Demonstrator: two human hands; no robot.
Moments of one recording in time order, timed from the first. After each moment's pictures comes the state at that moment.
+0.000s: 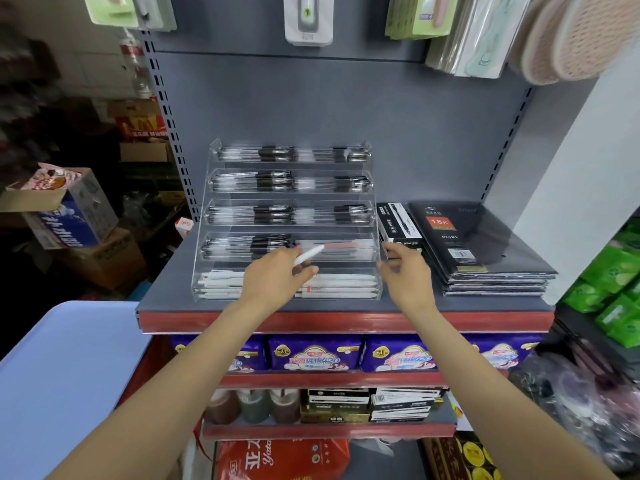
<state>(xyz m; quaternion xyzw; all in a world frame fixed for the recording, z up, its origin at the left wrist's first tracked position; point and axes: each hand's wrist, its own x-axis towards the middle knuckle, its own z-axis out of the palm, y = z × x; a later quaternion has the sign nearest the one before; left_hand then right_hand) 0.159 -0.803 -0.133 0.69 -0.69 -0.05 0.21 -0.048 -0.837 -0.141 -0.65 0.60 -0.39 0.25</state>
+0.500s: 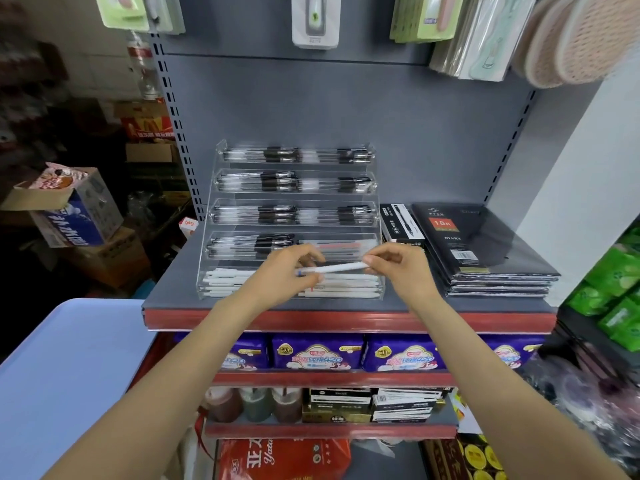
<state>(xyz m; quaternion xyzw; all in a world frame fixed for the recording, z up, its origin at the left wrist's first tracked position) 0.164 -0.797 -0.123 0.58 -0.73 -0.23 0.30 -0.046 -0.833 -0.127 -0.64 0.46 -0.45 0.41</state>
